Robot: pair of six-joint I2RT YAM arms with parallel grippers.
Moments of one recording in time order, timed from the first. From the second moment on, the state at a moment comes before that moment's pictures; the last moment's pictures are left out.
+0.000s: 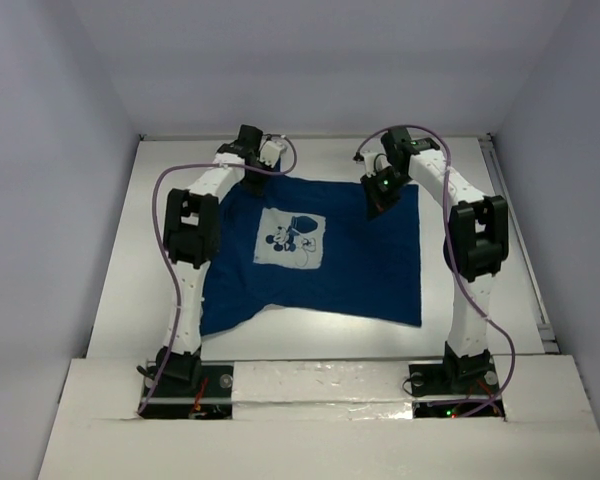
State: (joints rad) left arm -0.26 2.35 1.96 -0.67 0.12 0.32; right arm 0.25 2.11 1.85 -1.05 -0.43 -0.27
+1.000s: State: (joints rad) left arm -0.12 2.20 2.00 -0.57 0.36 0.14; right arm 0.32 1.96 1.67 -0.98 -0.32 -0.37
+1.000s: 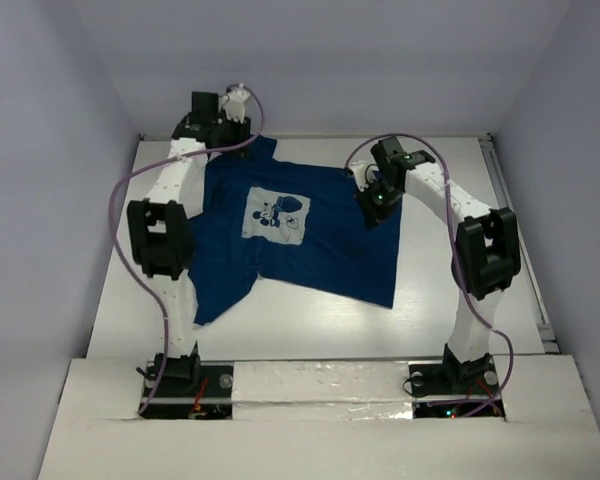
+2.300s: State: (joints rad) left arm -0.15 0.98 0.74 -0.73 0.44 0.82; right arm 0.89 1.62 1.04 -0.96 0.08 -0.52
